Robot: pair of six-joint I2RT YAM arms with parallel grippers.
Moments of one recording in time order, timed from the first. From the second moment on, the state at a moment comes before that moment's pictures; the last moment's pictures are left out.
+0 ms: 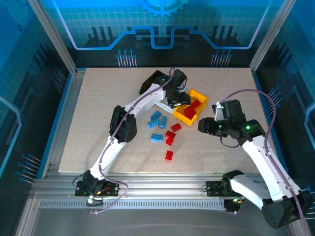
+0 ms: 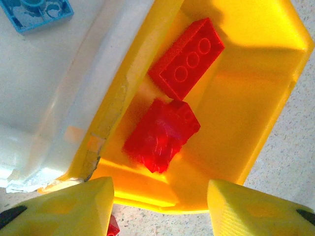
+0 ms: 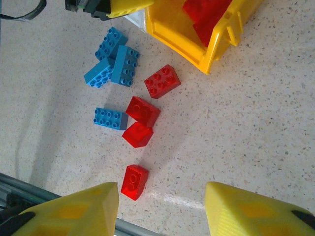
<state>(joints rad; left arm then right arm) -0.64 2.48 2.43 -1.04 0.29 -0.74 0.28 0.95 0.98 -0.97 -0.29 0.48</state>
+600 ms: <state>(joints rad) -0.63 1.86 1.81 -1.04 0.22 -0.66 0.65 1.22 0.97 -1.04 -0.20 0.66</state>
